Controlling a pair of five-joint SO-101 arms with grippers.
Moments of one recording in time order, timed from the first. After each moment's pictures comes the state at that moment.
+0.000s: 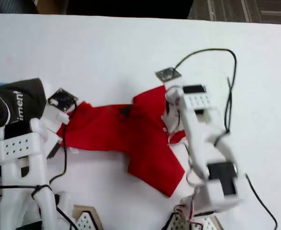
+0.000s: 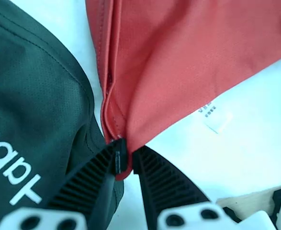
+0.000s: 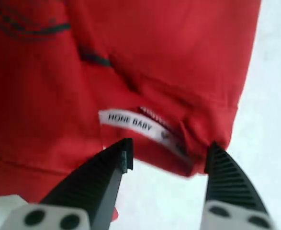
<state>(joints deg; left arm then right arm) -25.1 -35.9 49.2 76.2 -44.6 -10.7 6.9 17.9 74.3 19.6</state>
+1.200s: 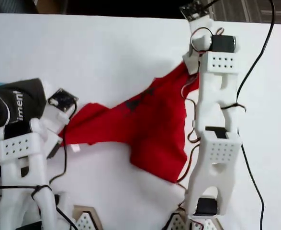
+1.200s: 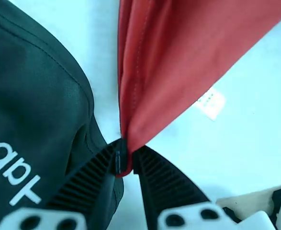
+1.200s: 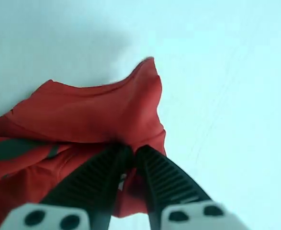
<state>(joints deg) -25.1 -35.9 49.2 76.2 -44.6 -1.3 39.0 -59.0 92.4 27.1</state>
